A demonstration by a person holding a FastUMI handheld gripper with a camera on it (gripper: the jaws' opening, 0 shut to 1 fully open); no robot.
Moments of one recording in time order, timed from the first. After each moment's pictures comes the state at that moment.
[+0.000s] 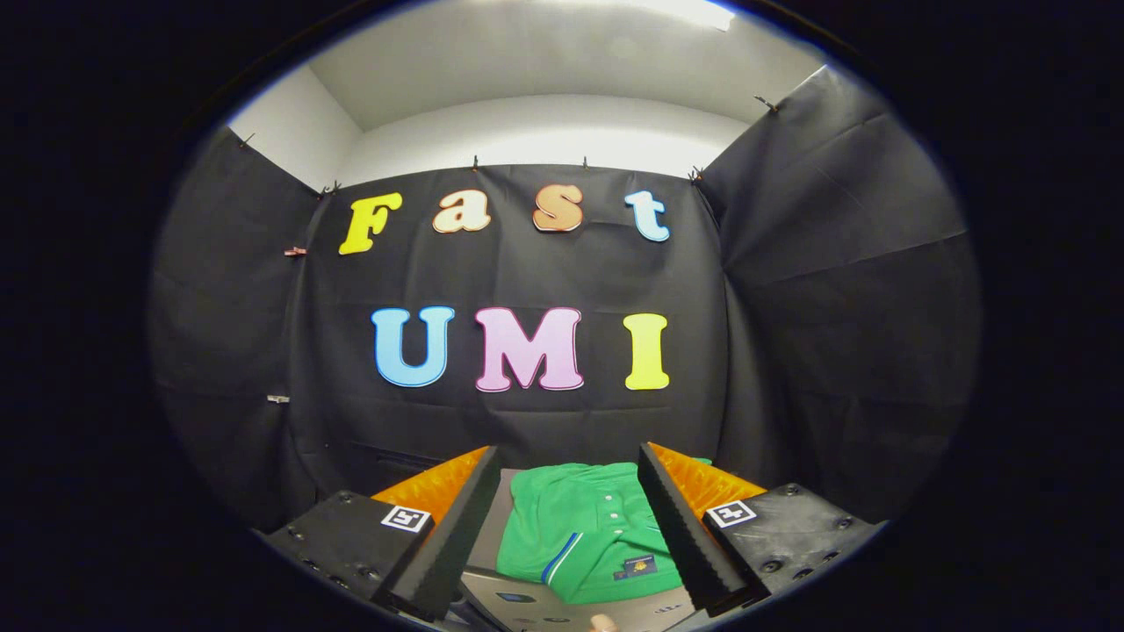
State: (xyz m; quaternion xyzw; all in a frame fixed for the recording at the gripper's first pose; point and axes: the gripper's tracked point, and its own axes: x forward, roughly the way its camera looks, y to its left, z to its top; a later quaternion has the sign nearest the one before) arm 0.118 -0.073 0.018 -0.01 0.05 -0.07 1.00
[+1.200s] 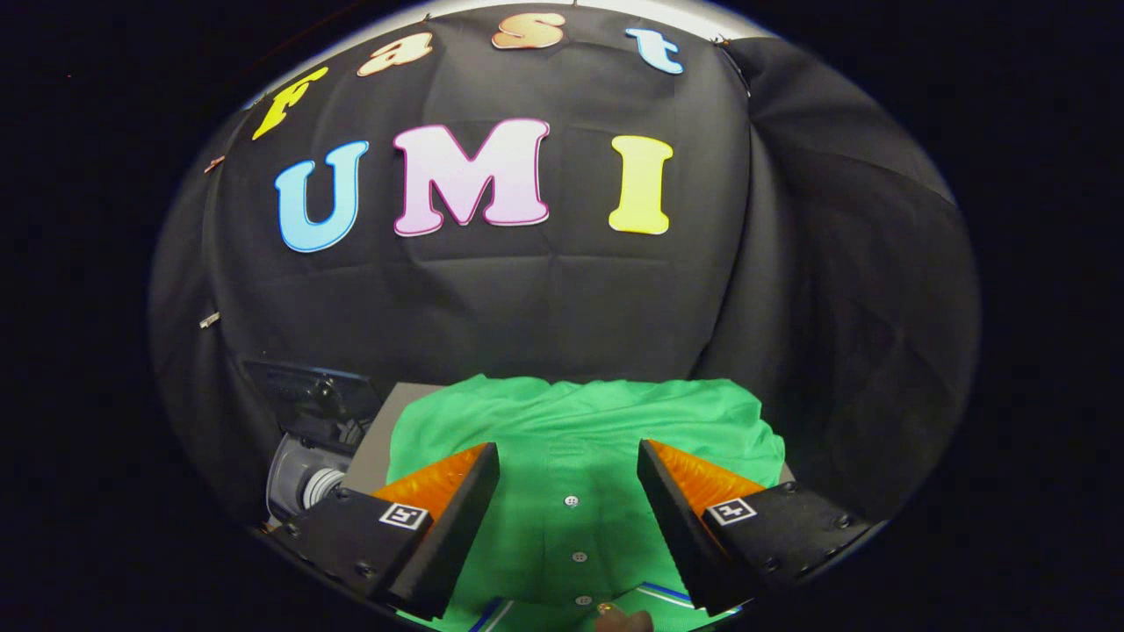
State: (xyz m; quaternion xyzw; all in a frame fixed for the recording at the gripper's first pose) arm 0.278 -0.163 -0.162 -0.01 0.37 -0.13 0.92
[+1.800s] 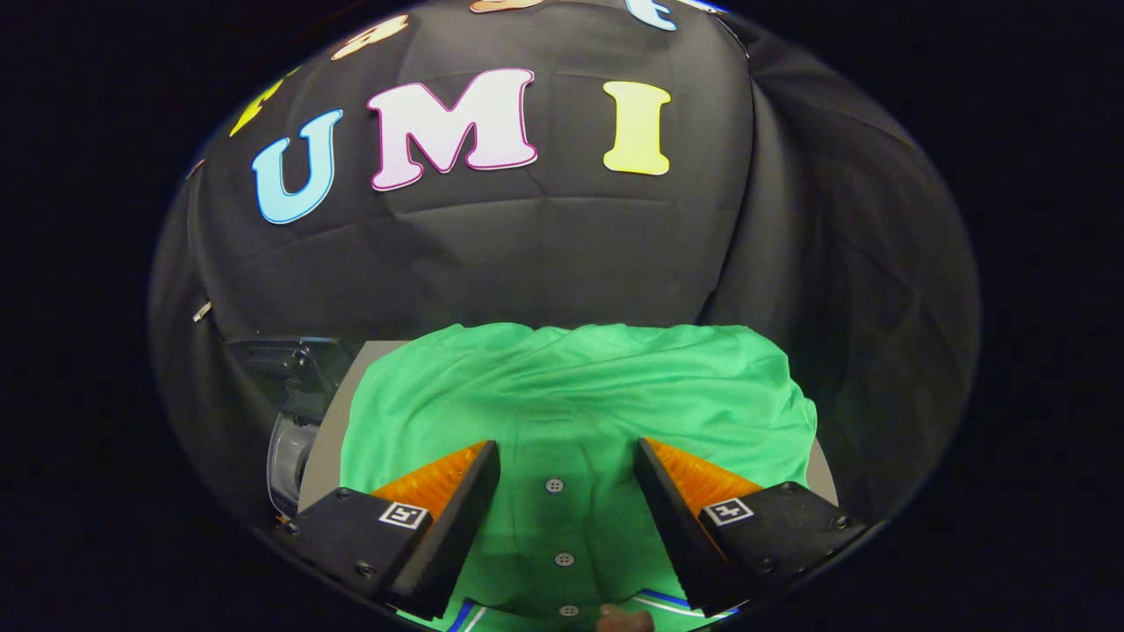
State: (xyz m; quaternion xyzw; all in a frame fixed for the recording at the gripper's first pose) arm 0.271 -0.174 -0.201 0.01 0.44 -0.14 0.89
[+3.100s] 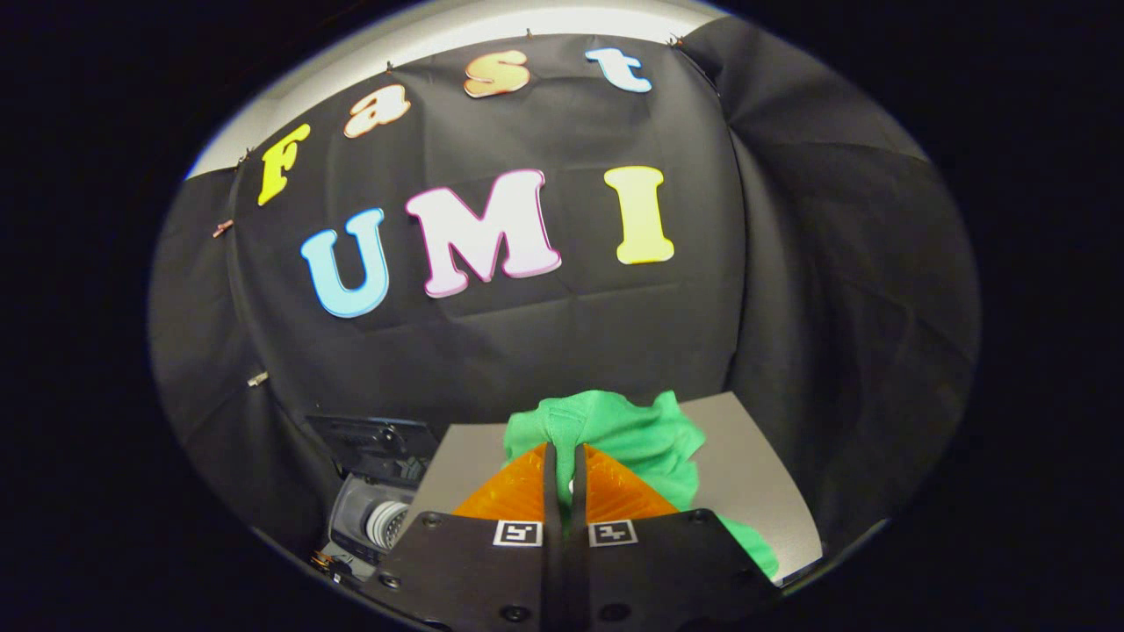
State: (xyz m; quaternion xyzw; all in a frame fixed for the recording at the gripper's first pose) arm 0.259 -0.141 -0.046 0.07 0.26 -0.08 0.96
